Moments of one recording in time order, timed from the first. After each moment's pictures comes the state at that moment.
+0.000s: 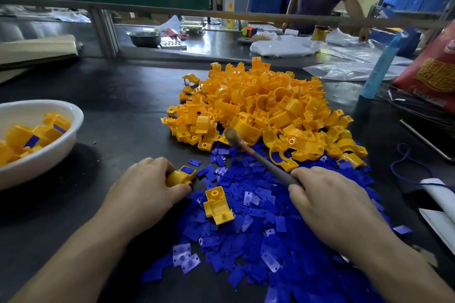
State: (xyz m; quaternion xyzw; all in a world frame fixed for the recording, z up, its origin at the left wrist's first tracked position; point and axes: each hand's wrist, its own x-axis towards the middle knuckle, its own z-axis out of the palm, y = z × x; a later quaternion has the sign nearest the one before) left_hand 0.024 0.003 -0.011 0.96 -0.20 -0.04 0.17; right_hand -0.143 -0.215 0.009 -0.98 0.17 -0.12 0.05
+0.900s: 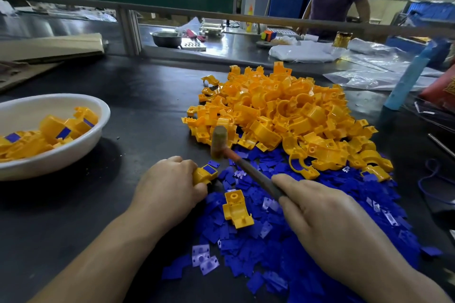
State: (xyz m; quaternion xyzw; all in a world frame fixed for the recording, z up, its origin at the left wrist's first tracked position) left_hand 0.027 -0.004 -0.020 0.96 -0.25 0.06 0.12; right_hand -0.140 -0.176 0.019 -0.98 0.05 -0.12 0.14
